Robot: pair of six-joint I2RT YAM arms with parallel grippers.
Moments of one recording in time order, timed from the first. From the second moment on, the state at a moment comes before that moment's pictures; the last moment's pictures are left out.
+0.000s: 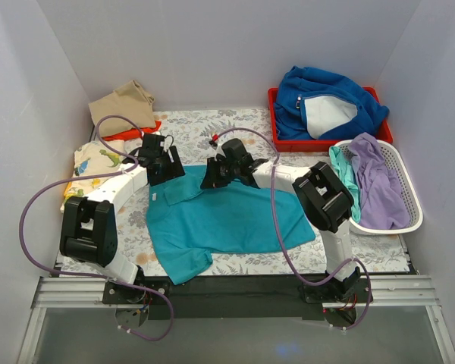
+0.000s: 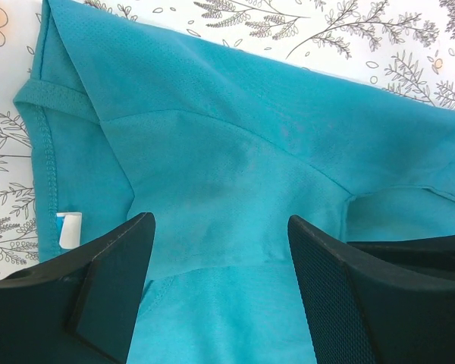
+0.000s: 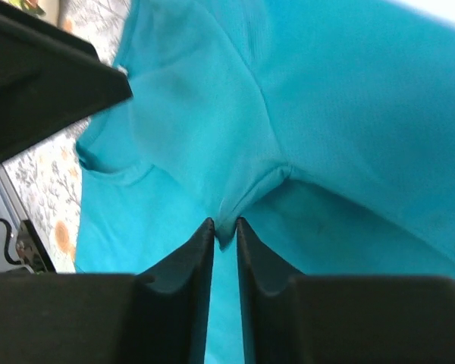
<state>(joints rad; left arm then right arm) -0.22 1.56 1.04 -0.39 -0.04 -0.51 0.76 2.07 1.38 0.05 -0.42 0.53</state>
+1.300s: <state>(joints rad) -0.22 1.92 1.26 -0.36 0.05 -0.49 0.36 1.79 1.02 -0.13 -0.08 0.34</state>
